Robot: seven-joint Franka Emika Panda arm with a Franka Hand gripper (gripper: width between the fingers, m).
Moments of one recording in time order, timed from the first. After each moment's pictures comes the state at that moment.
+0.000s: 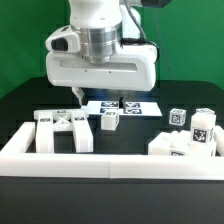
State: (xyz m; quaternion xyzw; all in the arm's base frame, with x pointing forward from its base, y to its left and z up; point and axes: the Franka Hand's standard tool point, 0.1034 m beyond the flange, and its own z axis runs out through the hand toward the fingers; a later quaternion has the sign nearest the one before) arm 0.492 -0.065 0.060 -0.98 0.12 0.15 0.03
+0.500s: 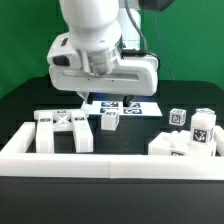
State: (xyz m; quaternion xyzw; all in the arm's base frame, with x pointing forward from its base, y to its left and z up) arm 0.474 -0.059 0.055 -0.95 0.11 0.30 0.04
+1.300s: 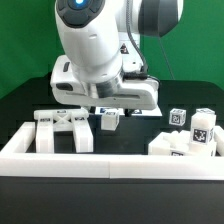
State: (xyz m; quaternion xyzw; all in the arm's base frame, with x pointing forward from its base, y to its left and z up) arm 0.455 -0.052 0.027 -0.93 0.10 0.35 0.05
